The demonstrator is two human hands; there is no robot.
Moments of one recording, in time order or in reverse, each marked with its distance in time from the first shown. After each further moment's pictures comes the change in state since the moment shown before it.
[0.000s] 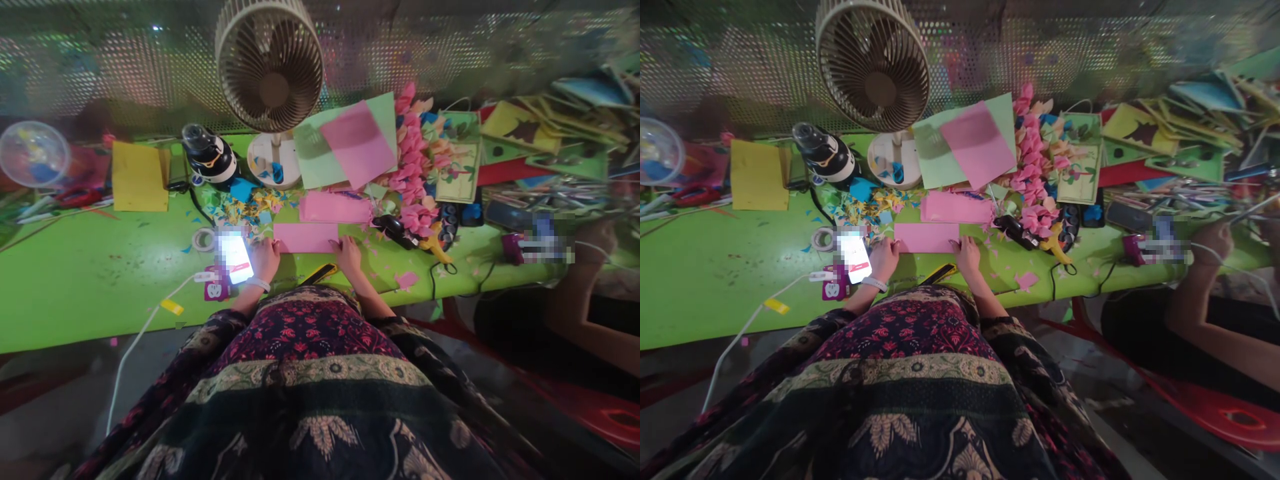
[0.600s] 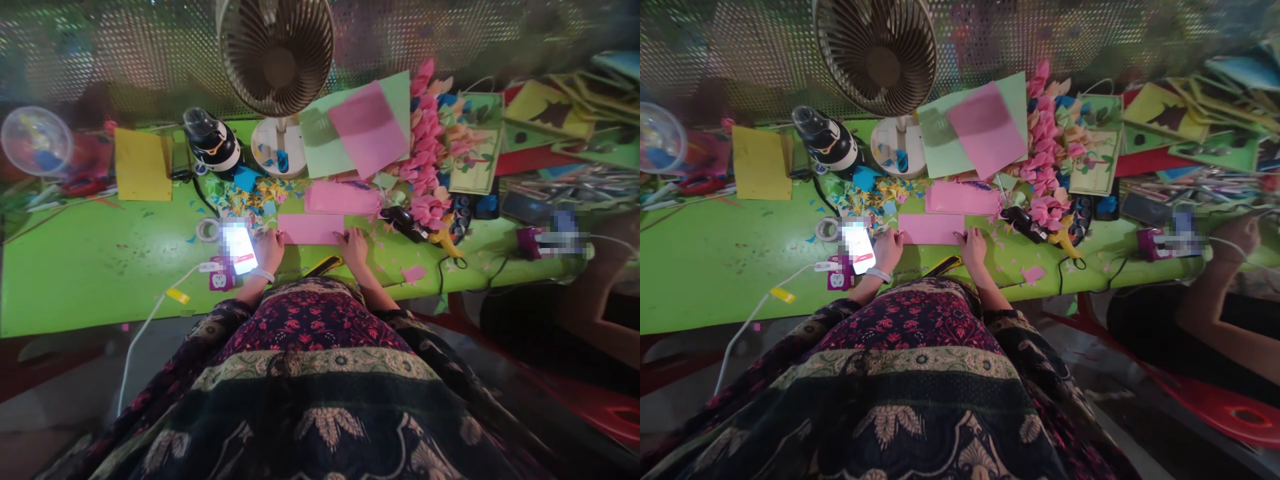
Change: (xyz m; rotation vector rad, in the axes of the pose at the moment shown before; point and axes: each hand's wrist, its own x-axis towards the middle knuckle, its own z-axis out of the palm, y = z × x) left_hand 0.000 0.002 -0.004 -0.002 -0.006 -0.019; right_hand -0.001 0.005 0.006 0.053 0.061 -0.028
